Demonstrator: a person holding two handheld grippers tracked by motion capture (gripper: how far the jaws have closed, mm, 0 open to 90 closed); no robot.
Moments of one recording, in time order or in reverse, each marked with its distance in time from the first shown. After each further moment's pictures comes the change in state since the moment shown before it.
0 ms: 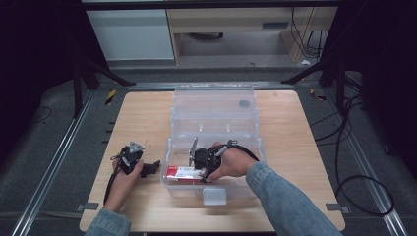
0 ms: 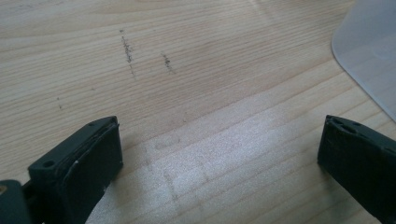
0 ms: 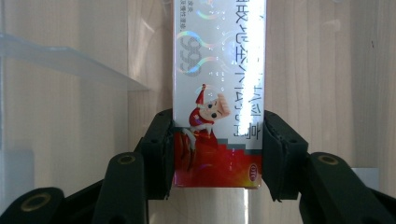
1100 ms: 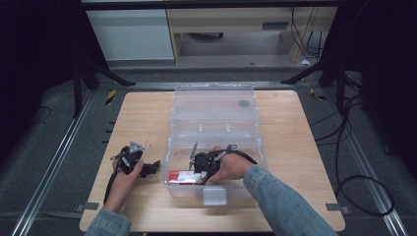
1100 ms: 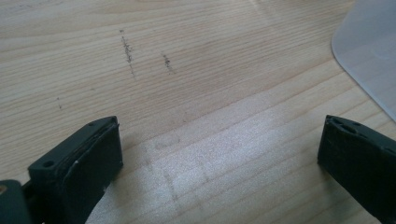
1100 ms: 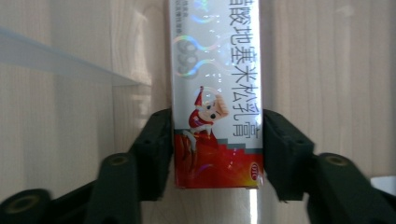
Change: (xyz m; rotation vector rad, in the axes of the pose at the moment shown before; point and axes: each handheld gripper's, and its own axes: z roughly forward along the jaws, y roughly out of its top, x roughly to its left) left arm 0.000 0.000 0.000 0.000 -0.001 0.000; right arm 0.000 -0.006 0.023 0.030 0.009 0.042
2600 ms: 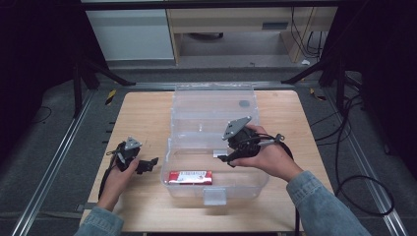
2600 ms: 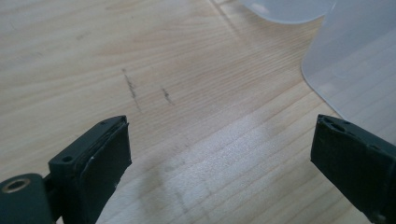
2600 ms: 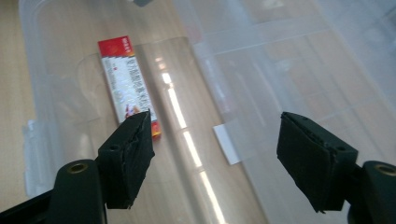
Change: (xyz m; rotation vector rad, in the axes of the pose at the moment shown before) left arm 0.009 0.018 -0.021 -0.036 -0.059 0.090; right arm 0.007 -0.067 -0.132 -0.402 -0.328 0.208
